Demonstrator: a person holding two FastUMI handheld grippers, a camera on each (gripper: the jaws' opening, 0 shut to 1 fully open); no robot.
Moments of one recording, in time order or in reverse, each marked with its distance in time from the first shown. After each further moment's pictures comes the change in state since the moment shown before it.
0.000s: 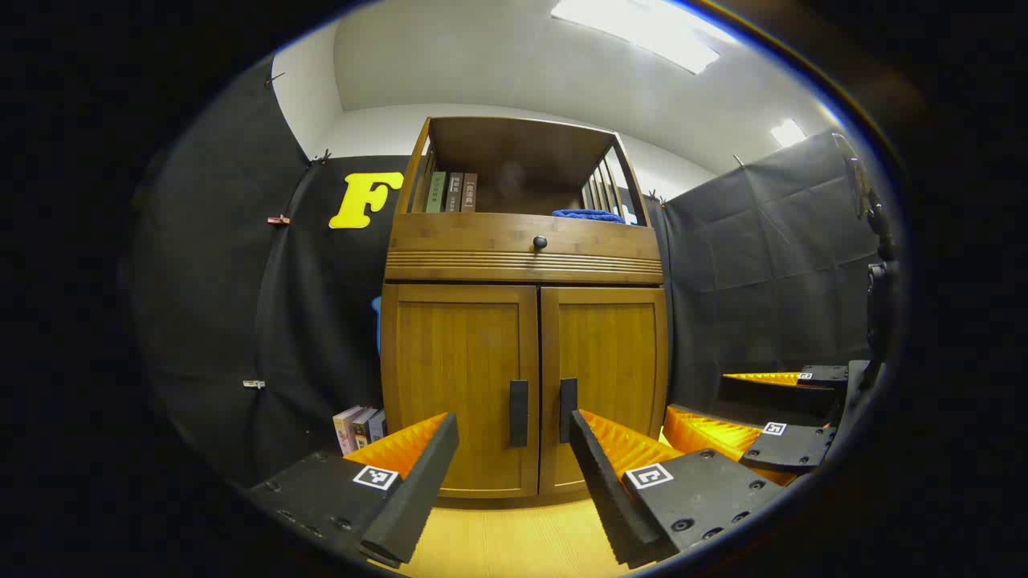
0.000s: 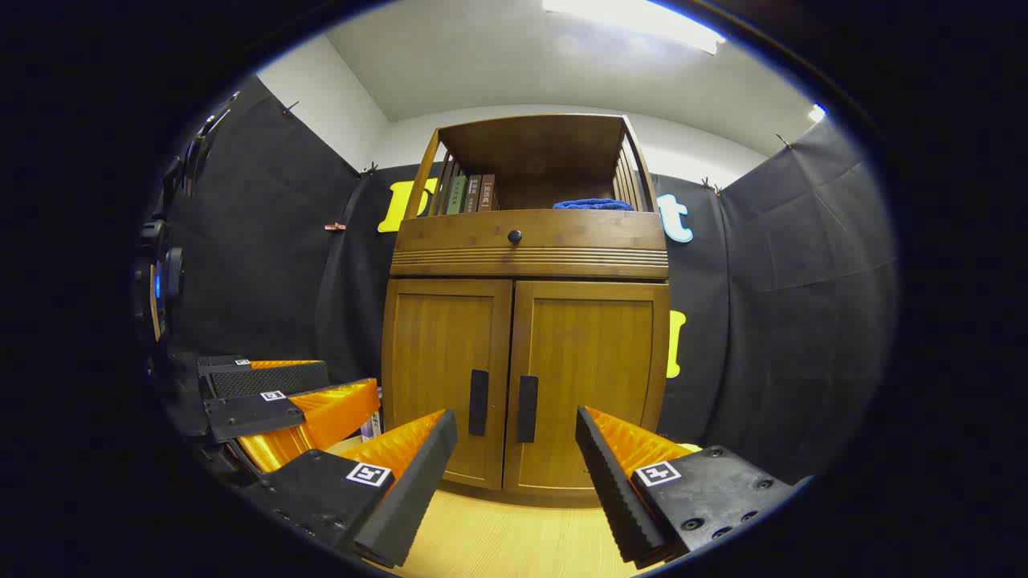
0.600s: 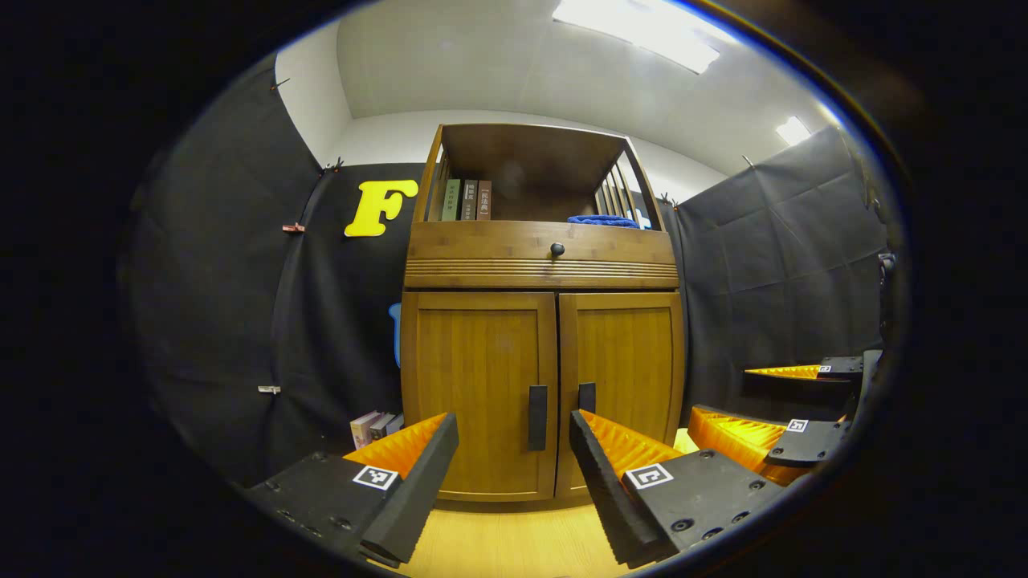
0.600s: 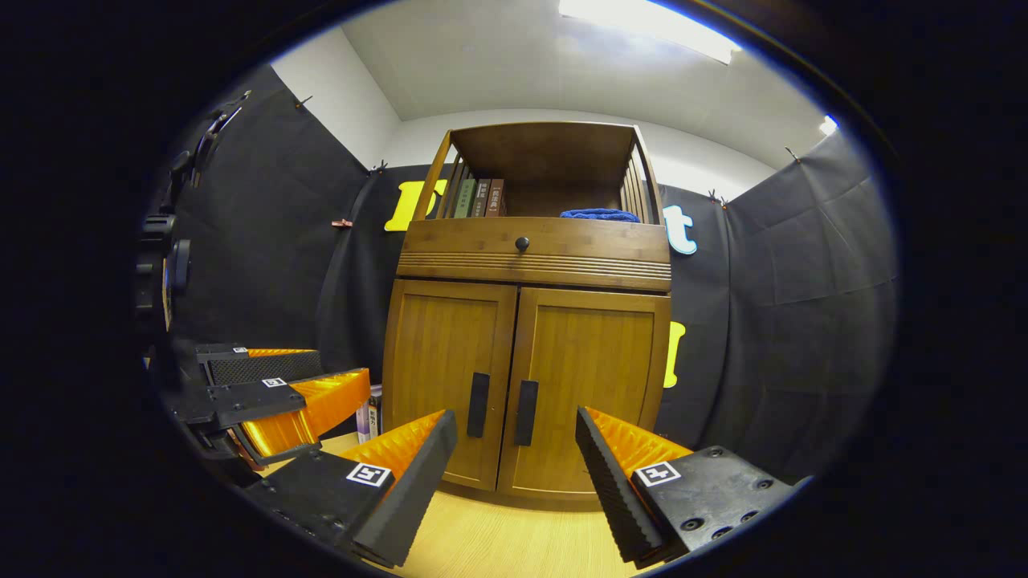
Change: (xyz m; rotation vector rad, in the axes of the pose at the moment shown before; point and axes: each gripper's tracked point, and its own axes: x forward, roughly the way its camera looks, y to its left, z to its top) left arm -0.005 0.015 0.003 0.026 -0.017 0.054; right arm -0.010 0.008 0.005 -0.036 -0.009 0.028
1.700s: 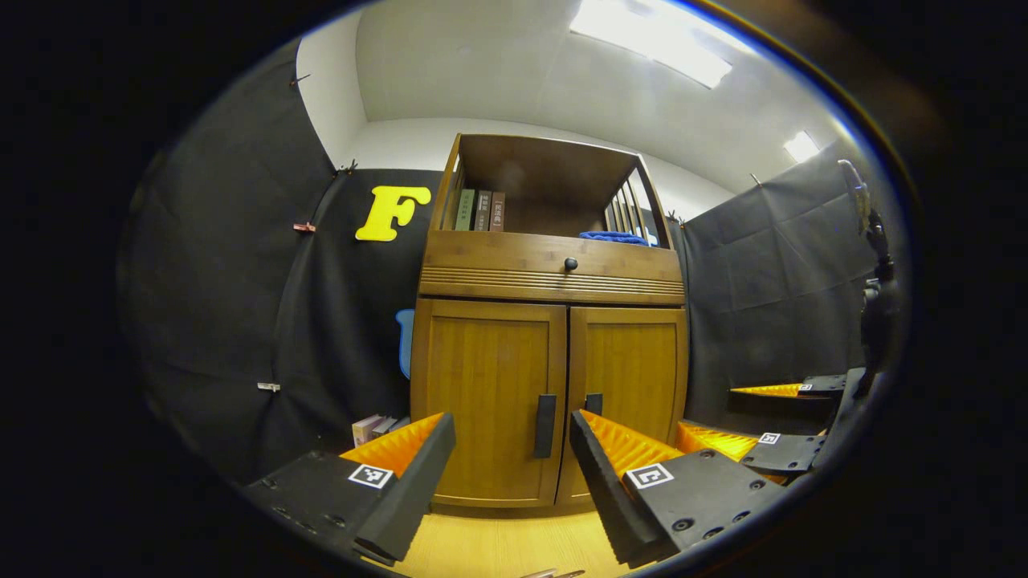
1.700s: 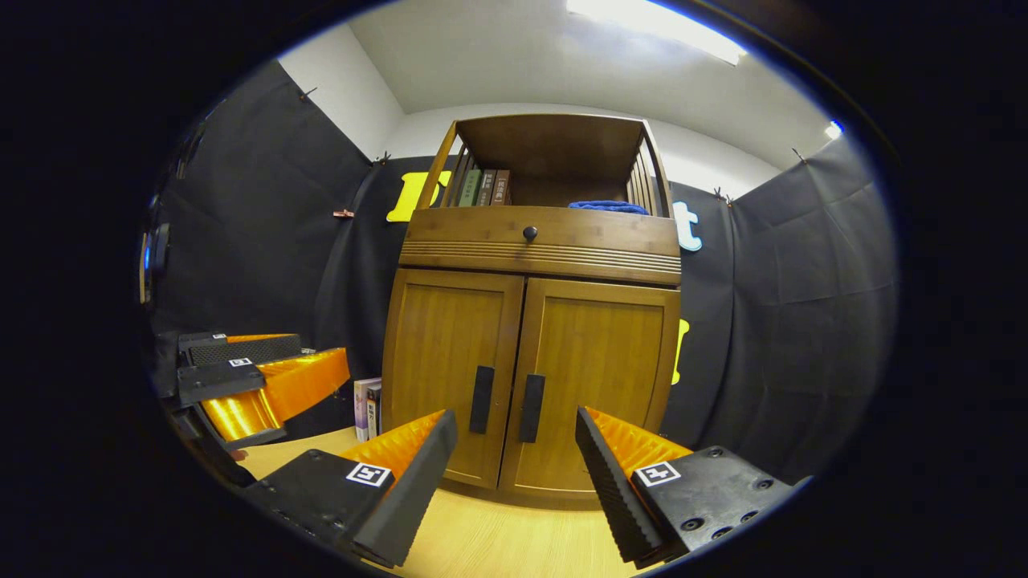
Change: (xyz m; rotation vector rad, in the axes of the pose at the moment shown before) left arm -0.008 0.024 0.005 -0.044 -0.055 0.010; right arm 0.022 0.007 -0.018 -0.012 0.032 -0.011
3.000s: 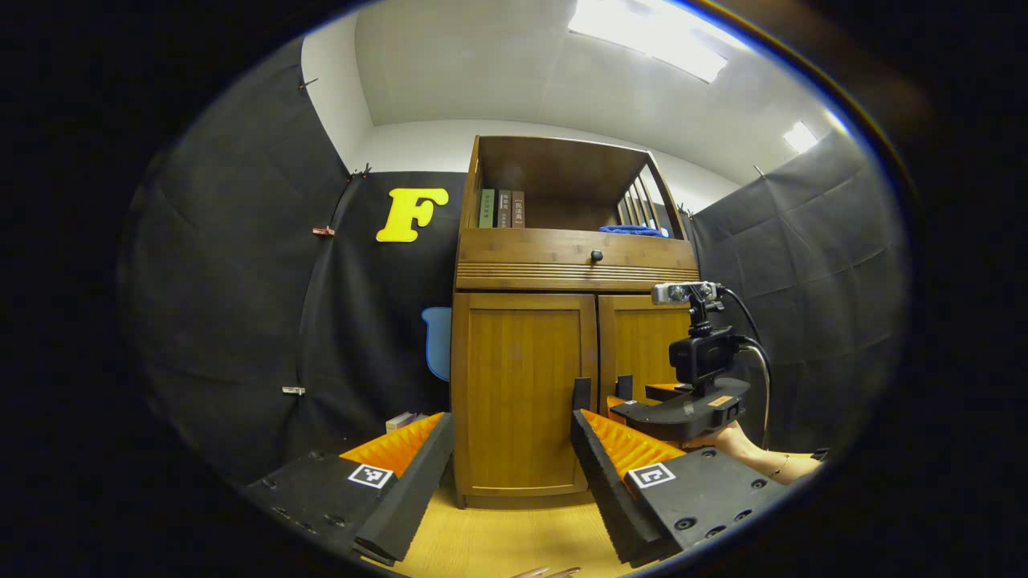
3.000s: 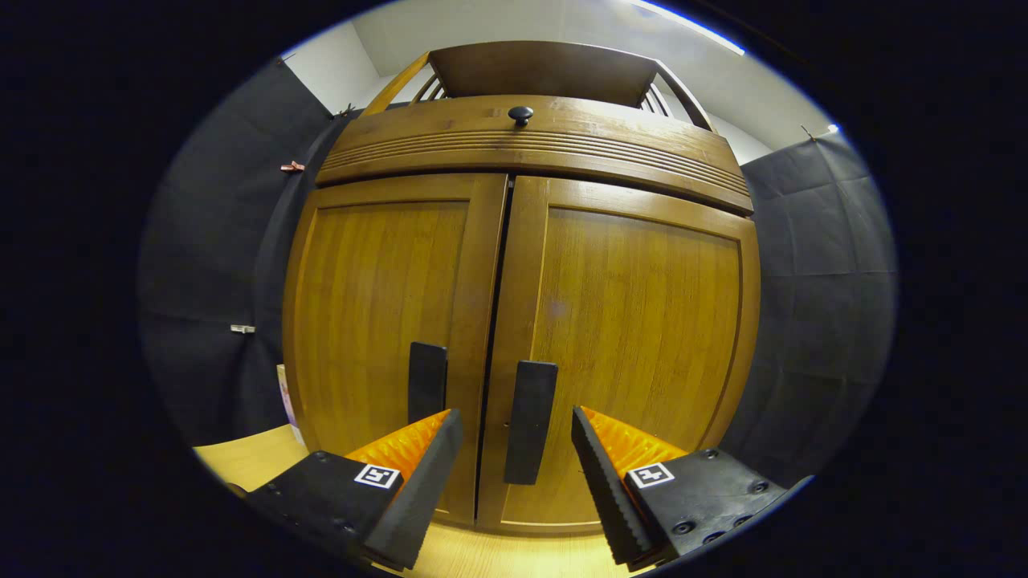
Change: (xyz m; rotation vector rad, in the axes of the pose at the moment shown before) left arm -0.036 0.056 -0.016 0.031 0.008 0.046; right arm 0.207 -0.016 -0.091 -0.027 0.096 -0.123
